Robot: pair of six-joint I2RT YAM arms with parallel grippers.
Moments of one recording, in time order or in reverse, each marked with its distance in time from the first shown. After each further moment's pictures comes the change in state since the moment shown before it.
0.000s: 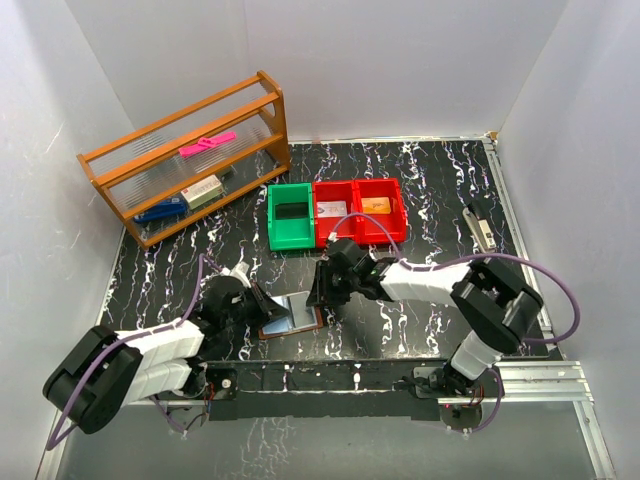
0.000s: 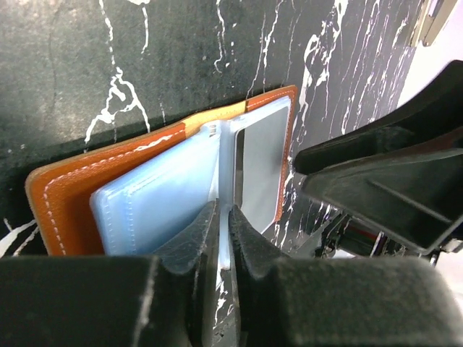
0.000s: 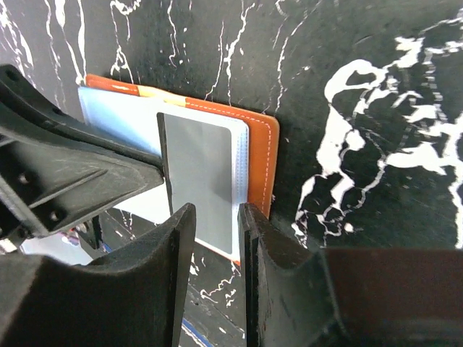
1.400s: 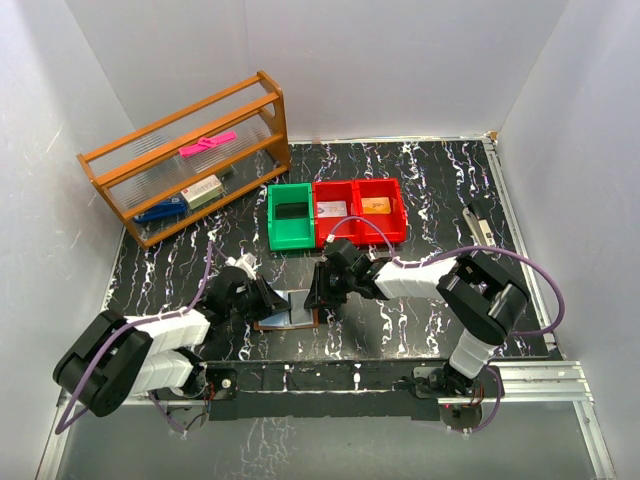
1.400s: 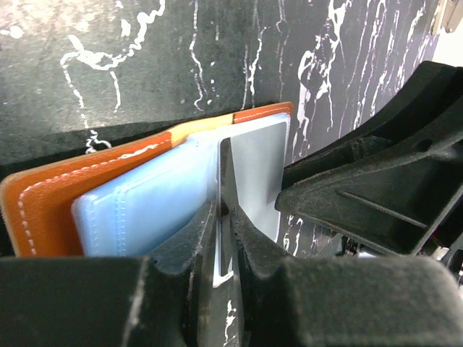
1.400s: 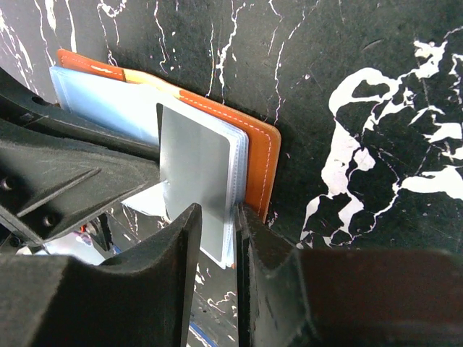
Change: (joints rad) left arm 0.013 0.103 0.089 -0.010 0.018 0.118; right arm 0.004 0.098 0.019 0.056 -0.064 0.047
